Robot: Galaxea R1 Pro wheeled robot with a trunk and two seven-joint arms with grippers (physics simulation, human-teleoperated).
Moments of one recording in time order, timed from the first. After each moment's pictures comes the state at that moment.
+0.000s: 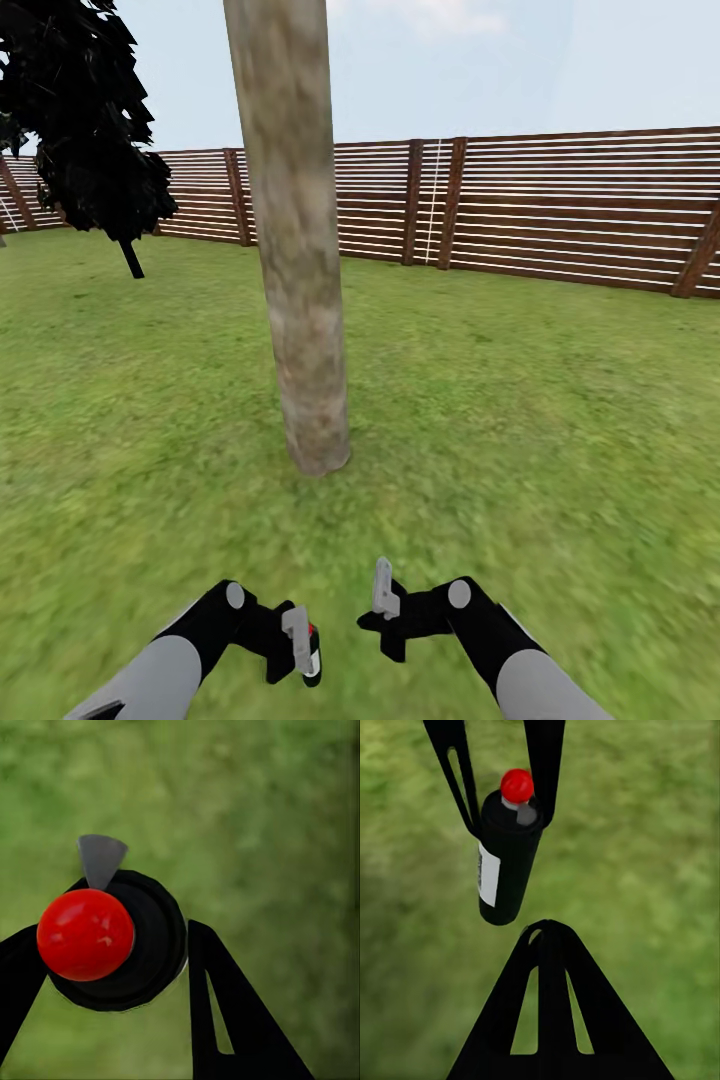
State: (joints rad) left arm -0.67 -0.09 0.37 -0.33 -1.30 -0.23 -0.97; right arm -0.61 0.15 -0.06 -0.48 0.89 -0.34 0.94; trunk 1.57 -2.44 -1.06
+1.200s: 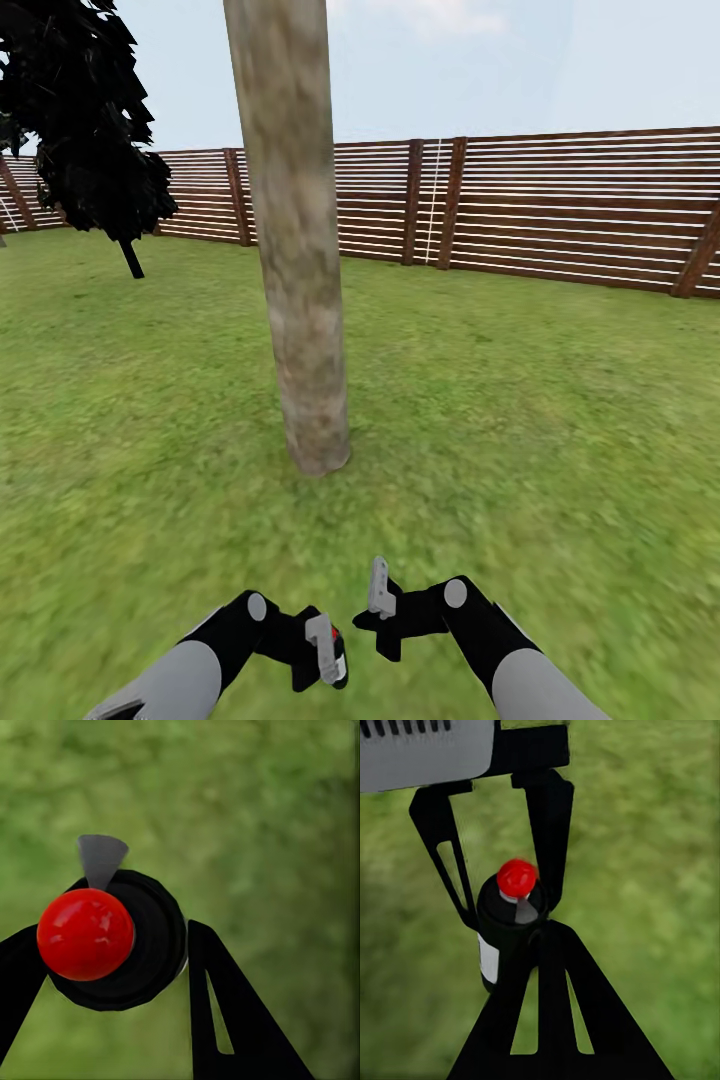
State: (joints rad) left arm -0.68 -0.14 0.34 -0.26 -1.29 -0.26 -0.87; right arm -0.61 0.16 -0.06 -0.48 0.89 -0.34 0.94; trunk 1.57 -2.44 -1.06
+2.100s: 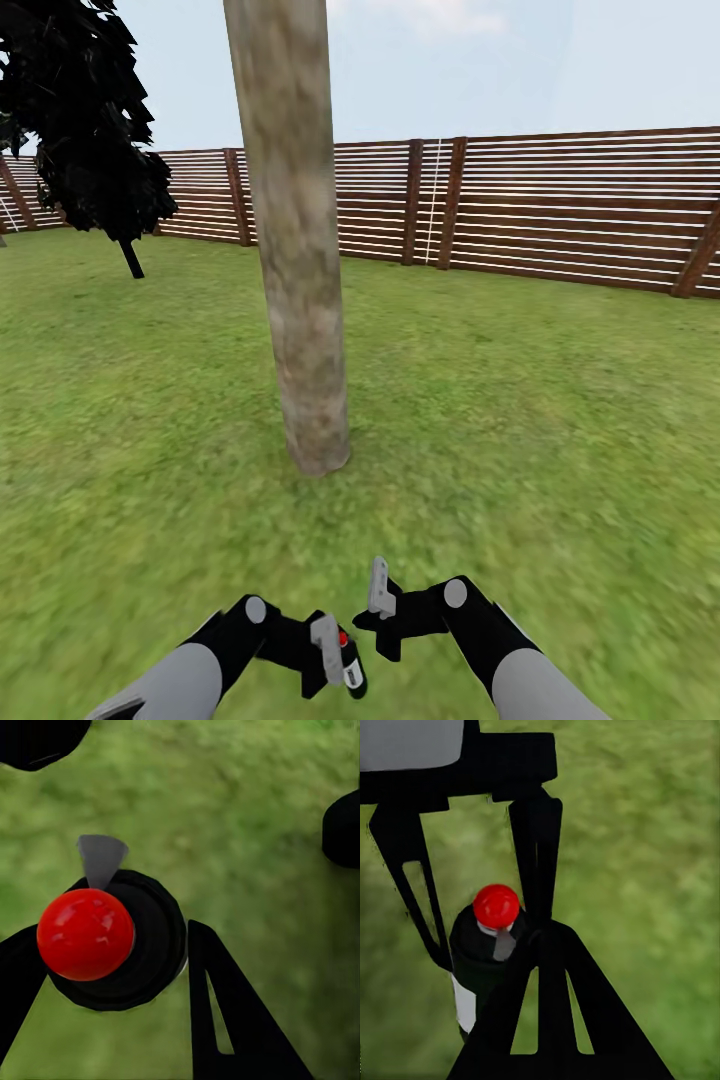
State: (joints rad) left arm -0.68 -0.14 0.36 -0.23 -1.18 -0.31 -0.94; right arm -0.61 0.16 -0.06 -0.48 0.89 -0.34 0.94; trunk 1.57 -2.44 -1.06
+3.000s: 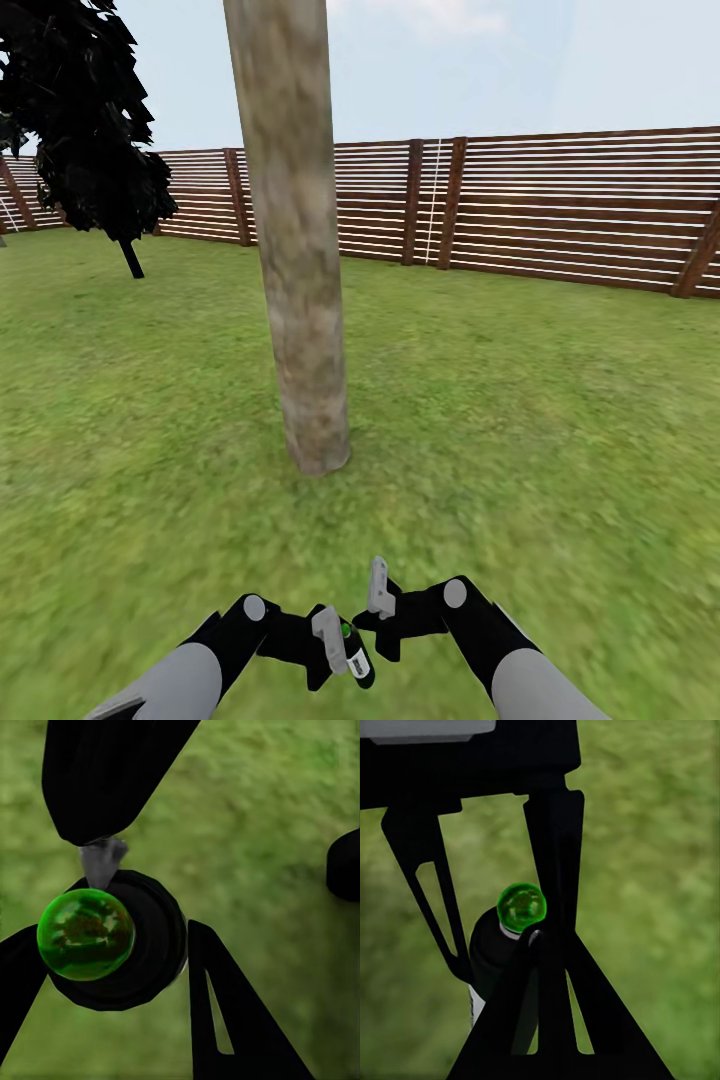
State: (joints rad) left arm -0.68 -0.14 0.35 -0.23 -1.09 -0.31 -0.94; right arm -0.61 0.16 -0.06 -0.48 0.89 -0.34 0.94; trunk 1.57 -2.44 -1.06
